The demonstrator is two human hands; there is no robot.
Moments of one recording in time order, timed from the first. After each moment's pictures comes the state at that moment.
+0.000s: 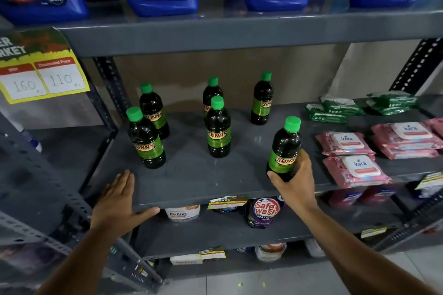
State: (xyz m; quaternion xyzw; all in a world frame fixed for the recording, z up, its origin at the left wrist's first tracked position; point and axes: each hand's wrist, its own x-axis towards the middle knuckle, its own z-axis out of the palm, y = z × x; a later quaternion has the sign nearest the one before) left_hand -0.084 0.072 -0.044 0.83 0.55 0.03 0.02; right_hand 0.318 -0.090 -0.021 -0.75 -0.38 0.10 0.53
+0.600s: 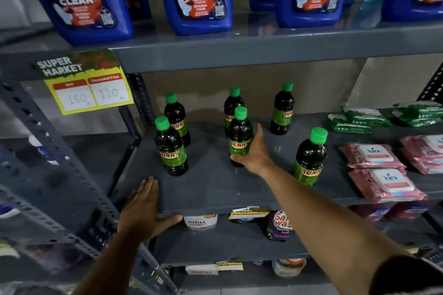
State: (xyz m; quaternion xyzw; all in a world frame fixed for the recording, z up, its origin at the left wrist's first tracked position) left_hand -0.083 0.071 -0.036 0.83 0.55 0.02 0.05; right_hand 0.251 0.060 0.018 -0.71 -0.46 0.28 0.45
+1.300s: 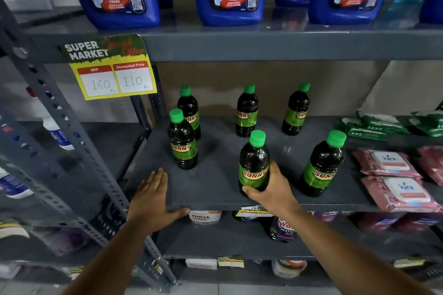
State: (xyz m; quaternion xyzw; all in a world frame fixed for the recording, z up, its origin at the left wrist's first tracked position) left_hand -0.083 0.073 -0.040 0.83 0.56 -0.01 0.01; right_hand 0.226 -0.029 -0.003 -0.68 -0.53 0.26 0.44
